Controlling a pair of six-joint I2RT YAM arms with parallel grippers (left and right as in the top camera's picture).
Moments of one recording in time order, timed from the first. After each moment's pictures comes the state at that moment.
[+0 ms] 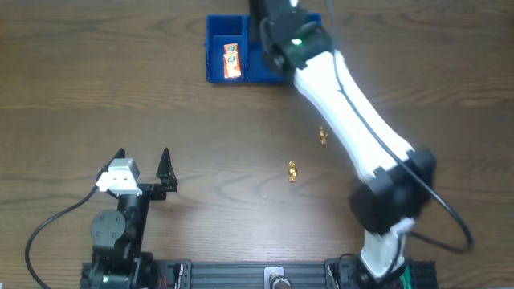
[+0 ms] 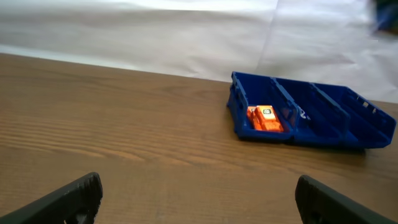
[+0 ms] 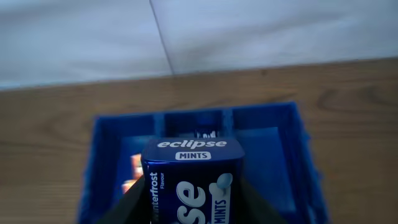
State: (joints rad) left arm -0.12 0.01 0.03 -0.13 -0.04 -0.17; right arm 0.52 2.01 1.93 -0.64 0.39 0.44
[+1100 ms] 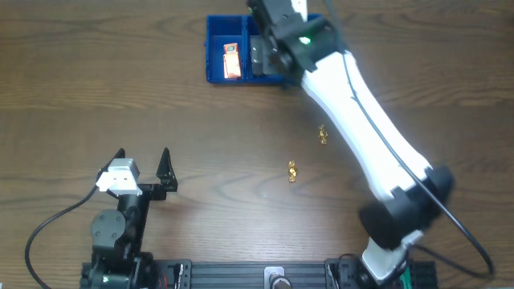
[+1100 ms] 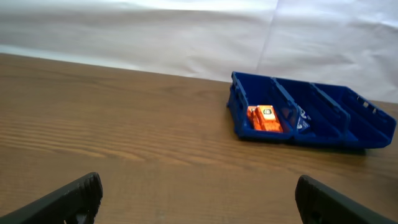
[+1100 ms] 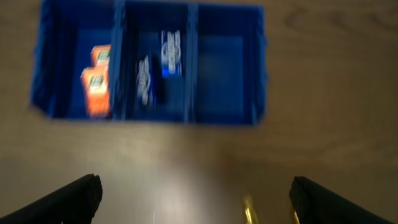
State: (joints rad) left arm -0.12 0.01 0.03 -0.13 -0.04 -0.17; right arm 0.53 1.86 1.96 -1.16 0.31 0.42
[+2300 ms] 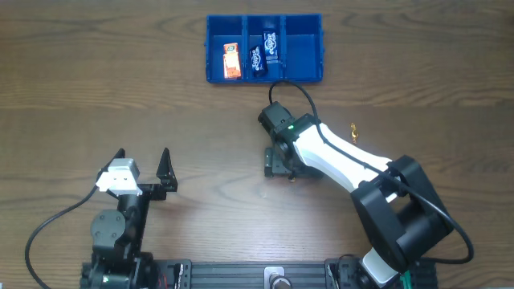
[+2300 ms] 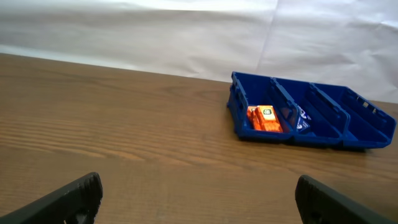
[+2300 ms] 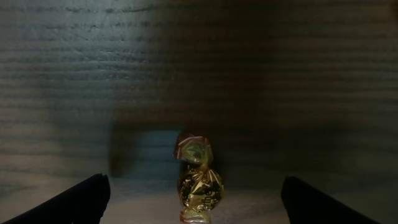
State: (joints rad) left arm -0.12 0.01 0.03 -0.13 -0.04 -0.17; right arm 0.61 1.78 1.04 -0.81 0.03 0.64
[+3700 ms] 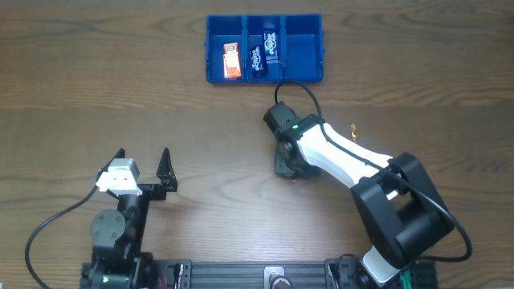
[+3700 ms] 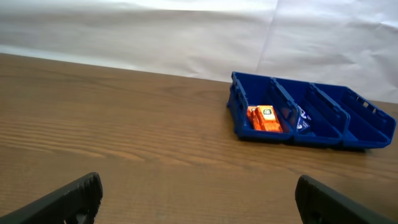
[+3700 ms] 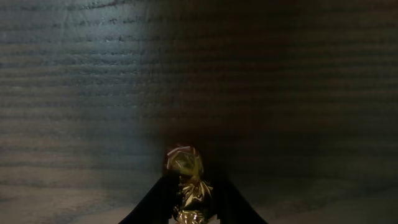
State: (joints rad) left arm -0.12 0.01 0.03 -0.13 -0.04 -0.17; right arm 0.58 1.79 1.01 -0.79 0.01 0.64
